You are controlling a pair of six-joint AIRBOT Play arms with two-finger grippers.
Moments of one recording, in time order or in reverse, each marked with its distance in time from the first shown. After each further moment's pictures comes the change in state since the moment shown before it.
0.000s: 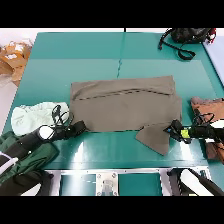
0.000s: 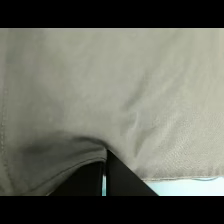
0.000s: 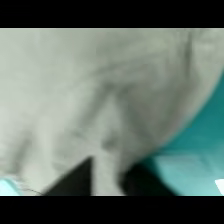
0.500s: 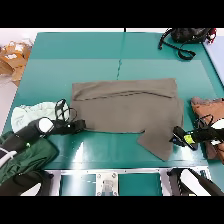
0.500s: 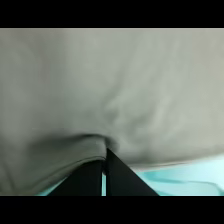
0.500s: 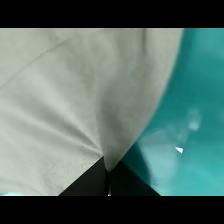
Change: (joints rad) left arm 0.056 -0.002 0.151 0.253 -0.260 -0.032; right arm 0.000 0.052 0.021 -0.233 0.146 0.117
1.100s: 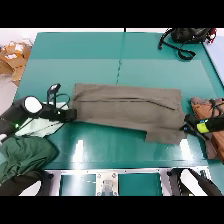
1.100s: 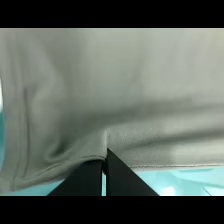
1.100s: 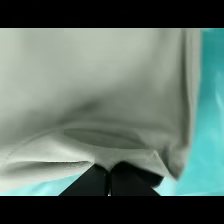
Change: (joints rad) left arm 0.136 -0.053 0.263 0.128 -0.261 0.136; right arm 0.000 0.051 0.268 0.034 0.136 0.062
